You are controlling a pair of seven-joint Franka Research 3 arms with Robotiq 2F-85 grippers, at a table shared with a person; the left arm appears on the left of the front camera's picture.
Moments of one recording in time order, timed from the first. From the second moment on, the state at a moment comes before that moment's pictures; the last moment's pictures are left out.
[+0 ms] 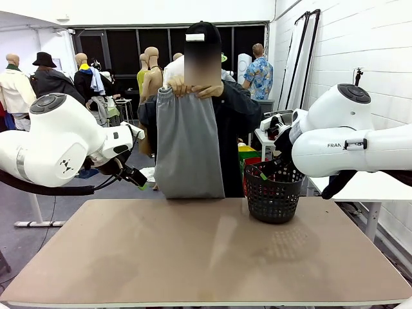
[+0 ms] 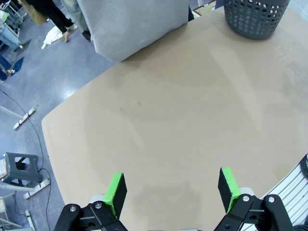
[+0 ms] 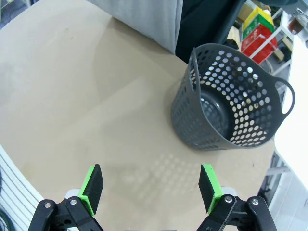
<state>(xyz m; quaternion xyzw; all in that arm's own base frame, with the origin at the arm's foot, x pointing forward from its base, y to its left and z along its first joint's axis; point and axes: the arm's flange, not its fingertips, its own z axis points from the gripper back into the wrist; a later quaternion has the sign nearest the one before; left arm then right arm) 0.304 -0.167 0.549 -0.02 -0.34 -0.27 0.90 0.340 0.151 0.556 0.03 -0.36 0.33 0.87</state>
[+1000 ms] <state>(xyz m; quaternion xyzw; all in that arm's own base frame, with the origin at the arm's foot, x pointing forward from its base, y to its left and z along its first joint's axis) 0.304 -0.167 0.549 -0.02 -0.34 -0.27 0.90 0.340 0.151 0.556 0.03 -0.36 0.33 0.87</state>
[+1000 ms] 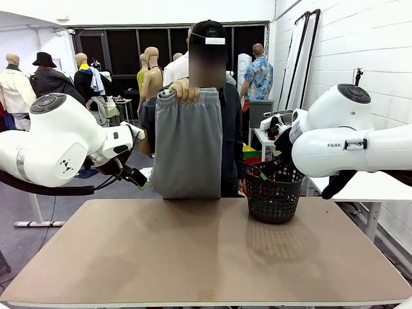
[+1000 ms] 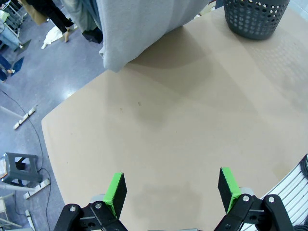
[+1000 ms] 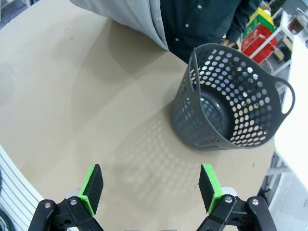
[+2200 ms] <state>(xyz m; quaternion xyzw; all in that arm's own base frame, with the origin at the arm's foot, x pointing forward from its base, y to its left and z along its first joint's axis) 0.304 -0.167 0.549 -0.02 -0.34 -0.27 0.90 0.340 0.151 0.556 0.03 -0.36 0.33 0.87</state>
